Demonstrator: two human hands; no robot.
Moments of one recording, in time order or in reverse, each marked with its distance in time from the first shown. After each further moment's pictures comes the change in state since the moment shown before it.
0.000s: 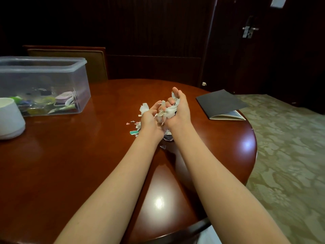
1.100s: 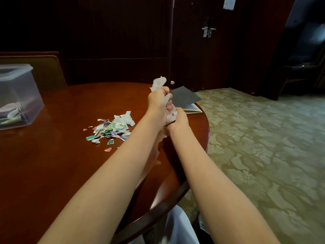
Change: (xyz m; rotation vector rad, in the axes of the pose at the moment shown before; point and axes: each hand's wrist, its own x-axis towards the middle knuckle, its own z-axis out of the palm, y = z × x) left_hand -0.035 -0.071 0.107 0.494 -0.165 0.104; right_hand -0.013 -0.088 -0.072 0.347 0.337 0.055
